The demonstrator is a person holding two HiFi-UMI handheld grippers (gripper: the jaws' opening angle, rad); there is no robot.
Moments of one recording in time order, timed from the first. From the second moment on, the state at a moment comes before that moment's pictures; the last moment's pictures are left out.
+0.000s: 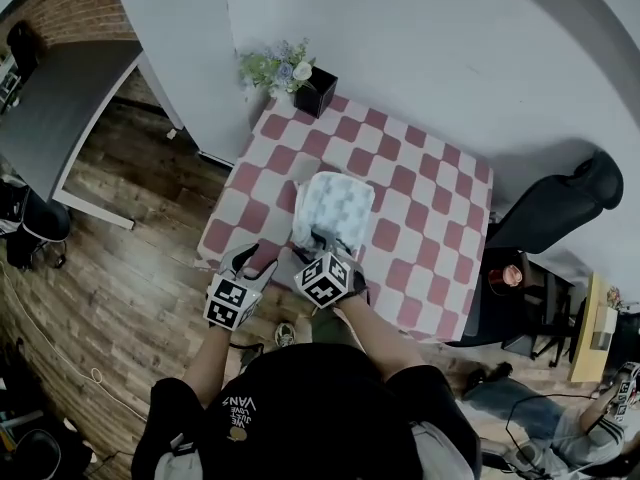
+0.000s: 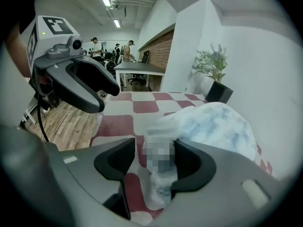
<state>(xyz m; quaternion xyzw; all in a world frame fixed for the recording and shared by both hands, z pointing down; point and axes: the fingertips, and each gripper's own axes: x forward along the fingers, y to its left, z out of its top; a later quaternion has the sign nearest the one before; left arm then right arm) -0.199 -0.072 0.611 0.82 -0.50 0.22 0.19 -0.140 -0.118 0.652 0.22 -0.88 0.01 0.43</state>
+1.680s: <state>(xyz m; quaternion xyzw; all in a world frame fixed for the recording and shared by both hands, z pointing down) -0.145 0.024 0.482 0.83 -0.54 0.09 0.10 0.062 0.000 0.470 0.50 -0.86 0.12 0.08</state>
